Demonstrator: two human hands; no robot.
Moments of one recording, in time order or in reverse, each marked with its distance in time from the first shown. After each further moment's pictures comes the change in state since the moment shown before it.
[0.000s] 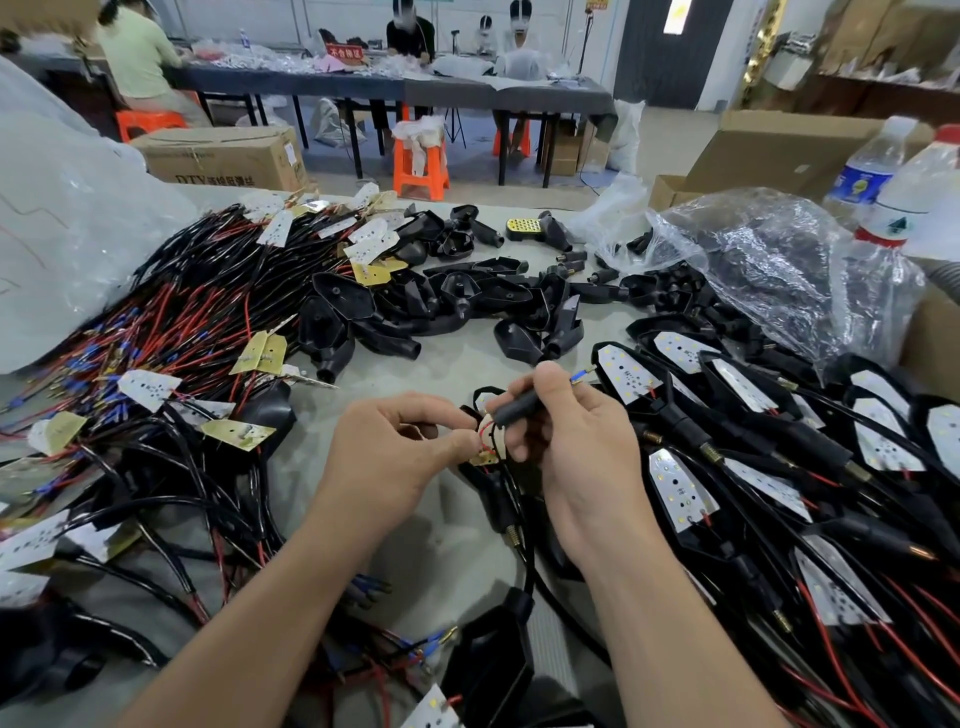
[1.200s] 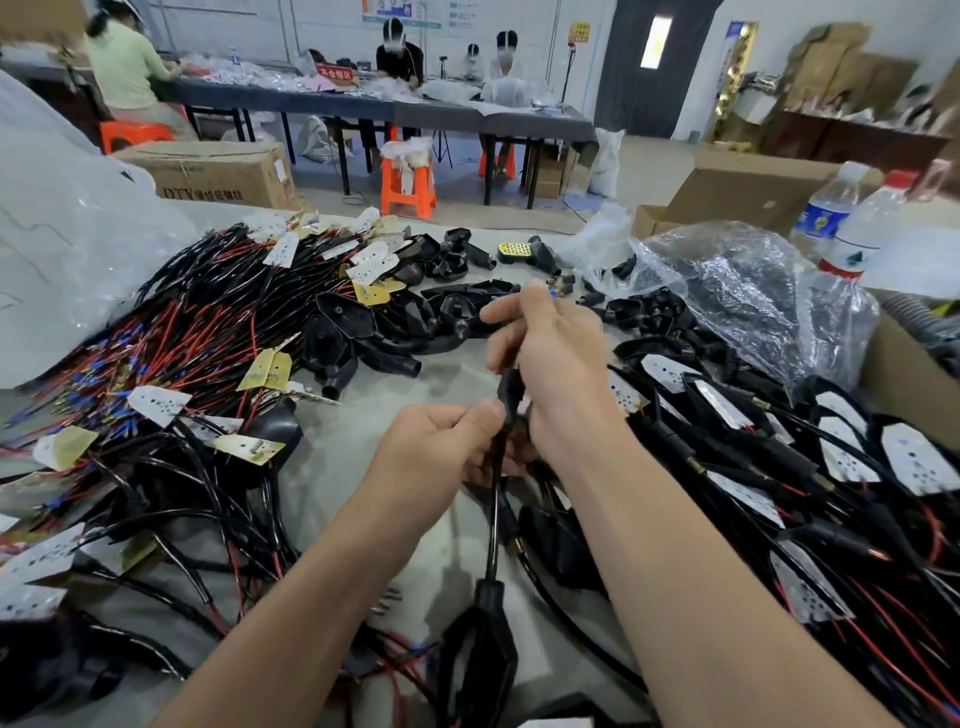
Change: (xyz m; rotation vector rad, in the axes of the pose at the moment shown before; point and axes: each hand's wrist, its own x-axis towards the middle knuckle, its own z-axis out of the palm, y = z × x) left_hand -0.012 0.037 0.013 -0.261 -0.236 -0.095; right_hand 0.034 -0.047 0.050 -0.369 0.098 -0.198
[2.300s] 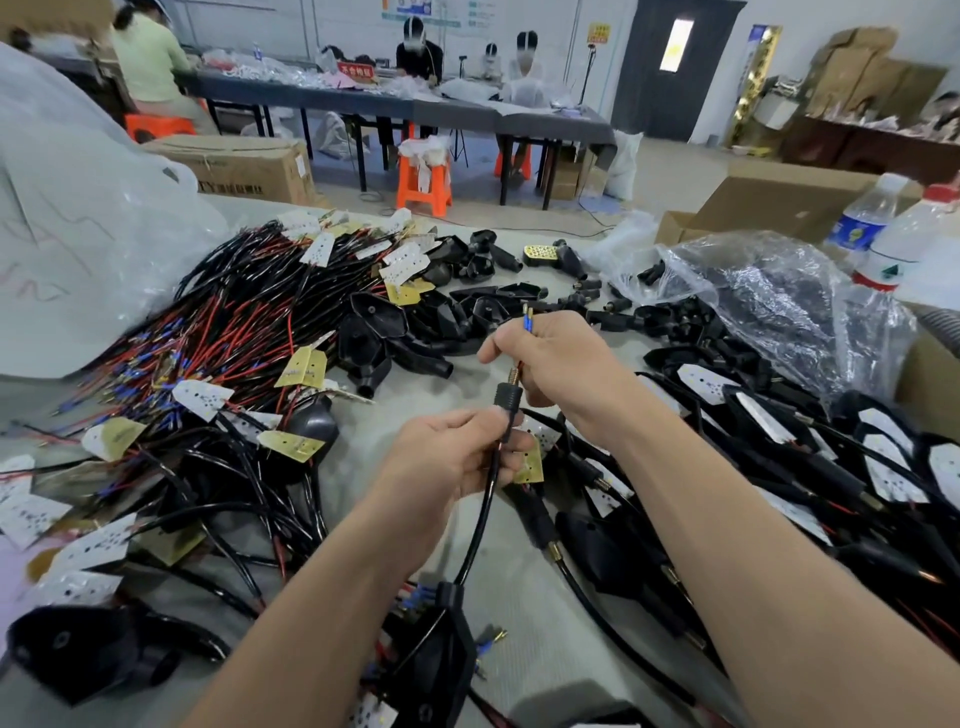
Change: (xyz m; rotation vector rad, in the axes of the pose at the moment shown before) left_hand 0.007 -0.012 -0.024 -0.245 0.044 -0.142; right_hand 0.030 0.013 0.002 -0.365 -0.423 0.005
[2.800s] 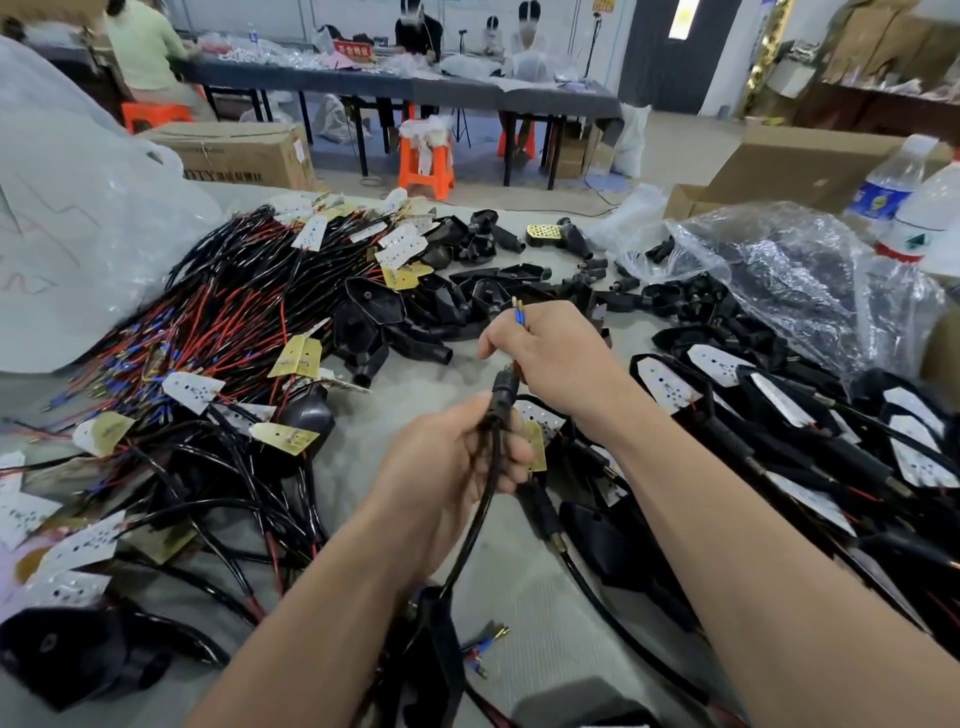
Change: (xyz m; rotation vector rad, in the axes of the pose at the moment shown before) left_hand -0.005 0.002 0.013 -0.112 0.010 -0.114; right_hand 0.003 0.011 0.005 -0.215 0.043 -0.089
